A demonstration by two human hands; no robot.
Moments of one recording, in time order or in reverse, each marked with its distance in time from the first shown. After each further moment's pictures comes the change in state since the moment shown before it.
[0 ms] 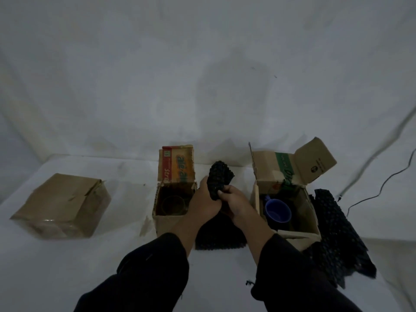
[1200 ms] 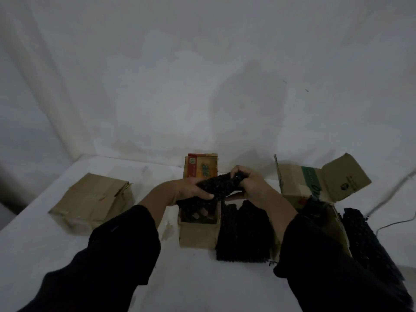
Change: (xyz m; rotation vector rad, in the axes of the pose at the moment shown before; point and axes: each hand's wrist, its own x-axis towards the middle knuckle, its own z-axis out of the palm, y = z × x) left_hand 0.014 -0.012 -0.138 -0.189 -0.551 -0.220; right_hand -0.007 -0.076 0.034 -0.205 -0.311 -0.201
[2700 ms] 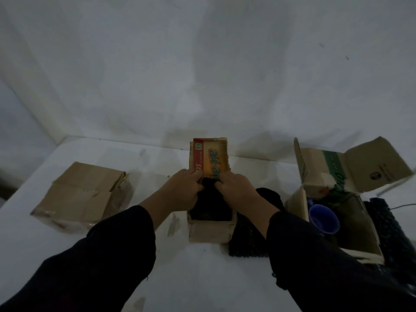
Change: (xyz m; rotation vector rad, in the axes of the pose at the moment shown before) left_hand 0.052 -0.067 -0.043 1.523 0.408 0.570; right_hand 0.069 0.072 0.046 -1.802 -0.098 -0.459
